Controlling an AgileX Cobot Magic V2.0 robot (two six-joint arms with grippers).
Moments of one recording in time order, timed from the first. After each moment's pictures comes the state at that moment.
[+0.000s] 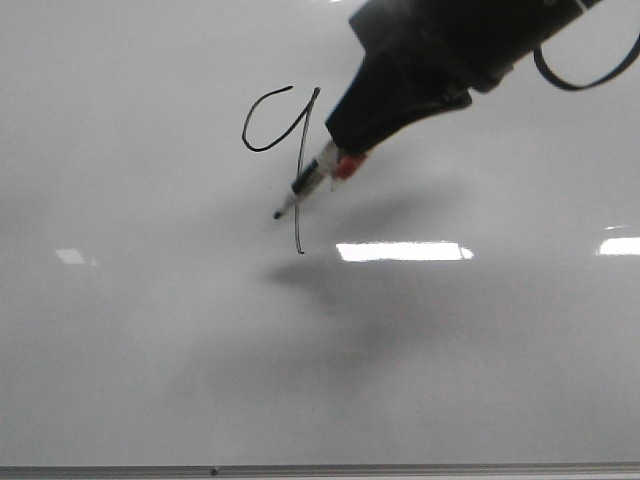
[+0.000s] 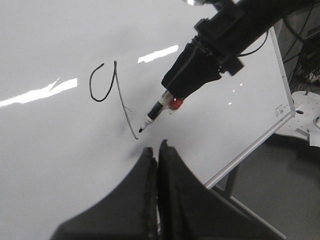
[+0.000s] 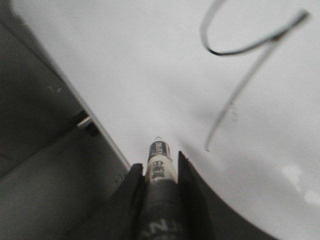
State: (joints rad) left arm -0.51 0.36 -0.43 -0.63 0.43 0.63; right arm 0.41 1.47 -1.03 0.98 0.61 -1.09
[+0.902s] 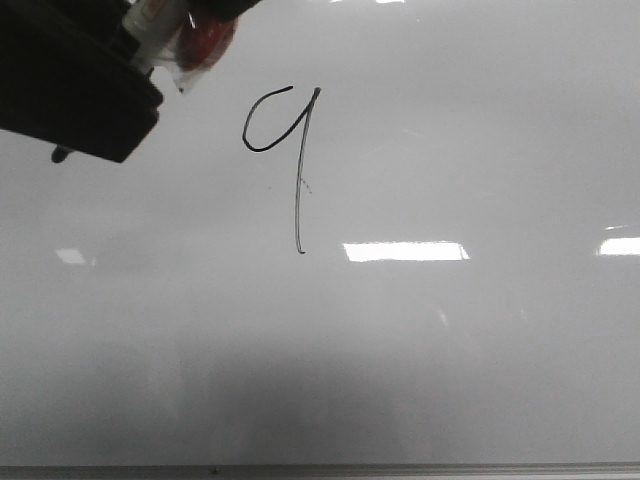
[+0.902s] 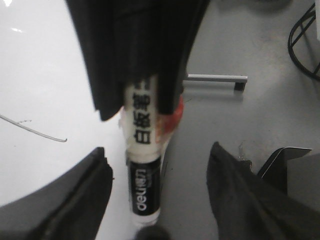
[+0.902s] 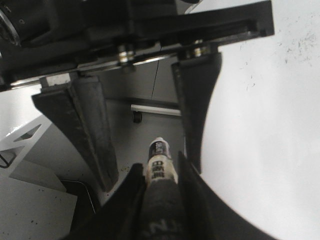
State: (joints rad) left arm -0.68 1.03 -0.81 -0.62 0.67 1.17; right arm 0.64 1.33 -1.13 0.88 0.86 -1.38
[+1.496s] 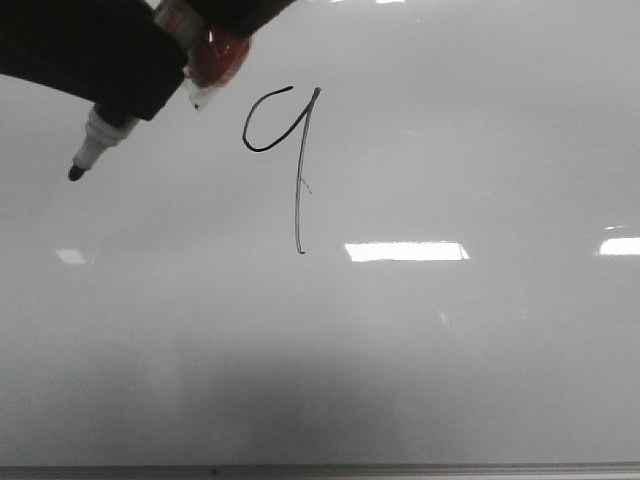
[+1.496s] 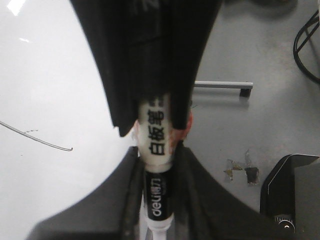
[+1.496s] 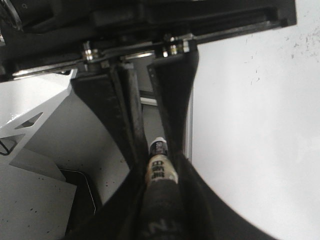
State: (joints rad) left arm -0.70 1.03 -0.81 -0.62 0.63 1.17; right arm 0.64 1.33 -1.13 0.85 0.88 -1.38
